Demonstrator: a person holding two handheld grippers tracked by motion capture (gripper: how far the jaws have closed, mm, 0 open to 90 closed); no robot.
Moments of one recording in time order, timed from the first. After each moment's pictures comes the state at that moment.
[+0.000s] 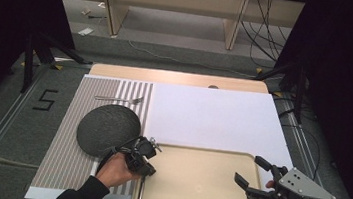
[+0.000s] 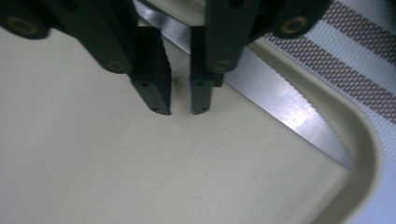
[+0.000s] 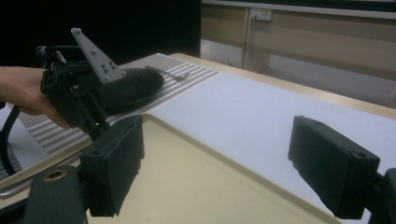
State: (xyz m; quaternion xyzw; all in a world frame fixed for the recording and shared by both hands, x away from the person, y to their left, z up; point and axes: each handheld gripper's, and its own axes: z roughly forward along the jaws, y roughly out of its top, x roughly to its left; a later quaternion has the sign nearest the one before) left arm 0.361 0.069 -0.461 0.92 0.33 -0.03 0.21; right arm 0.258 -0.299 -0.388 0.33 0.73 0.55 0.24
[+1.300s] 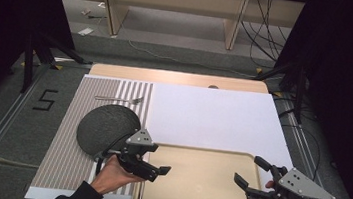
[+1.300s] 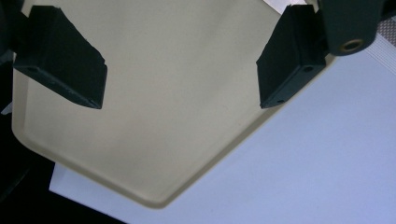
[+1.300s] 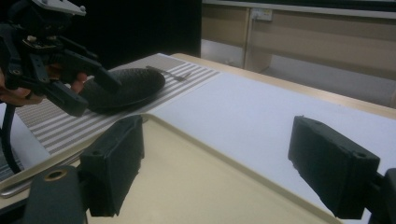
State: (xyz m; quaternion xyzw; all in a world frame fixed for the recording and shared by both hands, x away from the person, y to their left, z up) left arm 0.330 0.085 -0.413 0.83 0.30 0.04 0.47; right arm 0.258 -0.298 -0.388 0.33 0.73 0.55 0.24
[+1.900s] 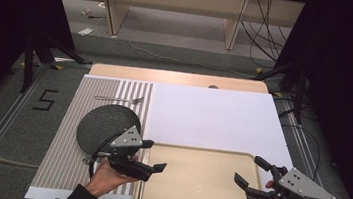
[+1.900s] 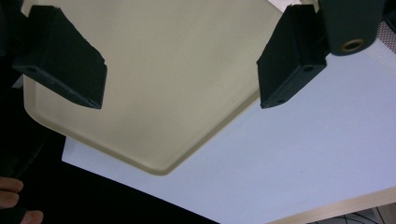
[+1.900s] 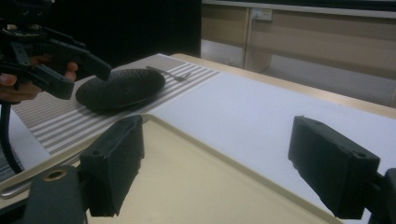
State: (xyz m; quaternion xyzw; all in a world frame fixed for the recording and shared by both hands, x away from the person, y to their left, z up) left arm 0.319 0.102 -0.407 0.80 0.29 0.07 0.52; right arm 0.258 -0.298 -0.388 0.33 0.73 0.55 0.24
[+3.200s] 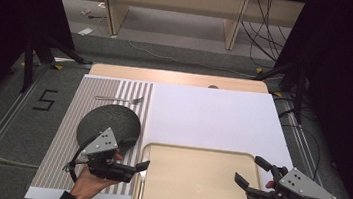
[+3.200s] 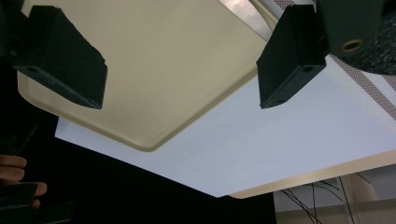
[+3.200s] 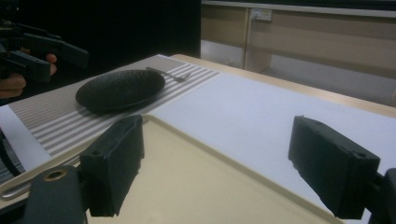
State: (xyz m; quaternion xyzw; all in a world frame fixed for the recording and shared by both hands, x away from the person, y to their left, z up) left arm 0.299 0.143 -0.408 0.76 0.31 0.11 0.56; right arm 0.258 -0.299 -0.388 0.34 0.73 0.55 0.24
